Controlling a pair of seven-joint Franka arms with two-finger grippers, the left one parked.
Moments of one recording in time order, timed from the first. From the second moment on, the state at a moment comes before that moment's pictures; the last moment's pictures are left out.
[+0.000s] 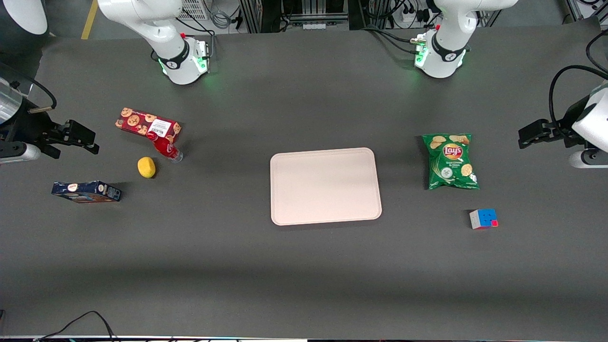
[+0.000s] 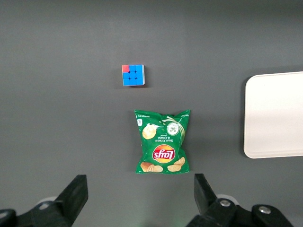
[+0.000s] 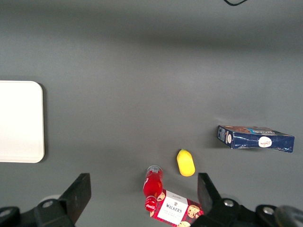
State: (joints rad) arm 0.01 -0.04 -0.02 -1.71 0.03 1.73 -0.06
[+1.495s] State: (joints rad) arm 0.01 -0.37 0.02 -2.59 0.03 2.24 -0.03
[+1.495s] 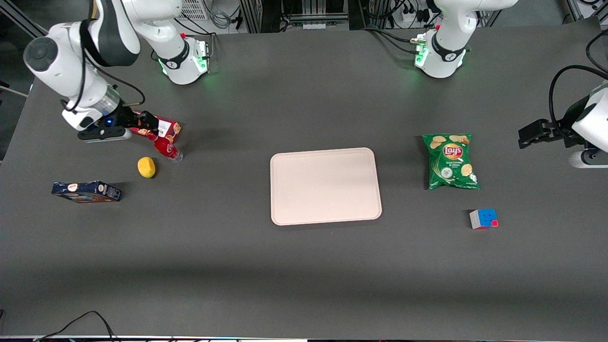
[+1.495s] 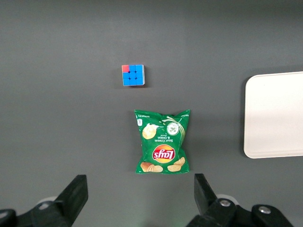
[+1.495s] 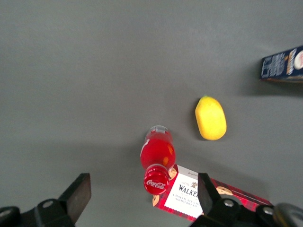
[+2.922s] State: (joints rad) arm 0.01 -0.30 0.02 -2.73 0.02 2.45 -0.04
